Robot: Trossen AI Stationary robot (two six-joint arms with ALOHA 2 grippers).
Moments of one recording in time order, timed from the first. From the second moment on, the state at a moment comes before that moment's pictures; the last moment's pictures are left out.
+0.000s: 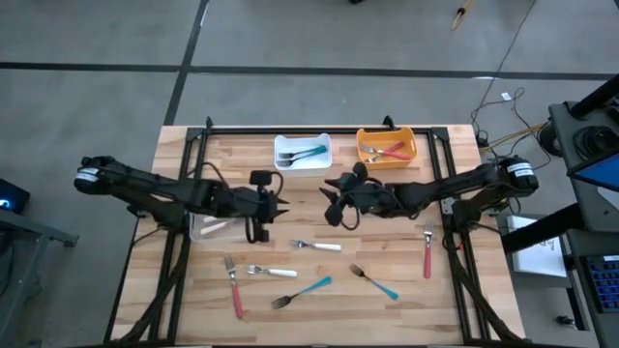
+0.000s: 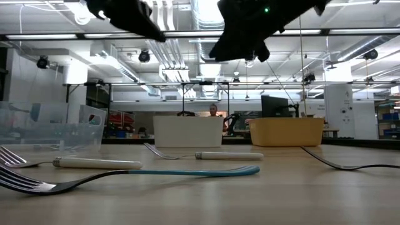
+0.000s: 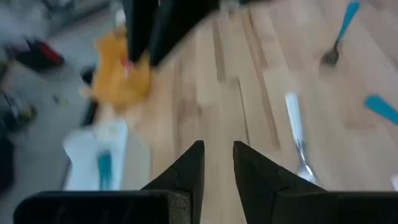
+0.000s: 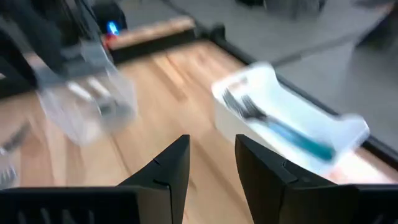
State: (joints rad) left arm -0.17 1.22 0.92 -0.31 -0.35 0.22; right arm 0.08 1.50 0.96 0.09 0.54 0.29
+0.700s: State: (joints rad) left arm -0.16 1.24 0.92 -0.29 -0.36 0.33; right arm 0.10 1.50 1.08 -0.64 -0.11 0.80
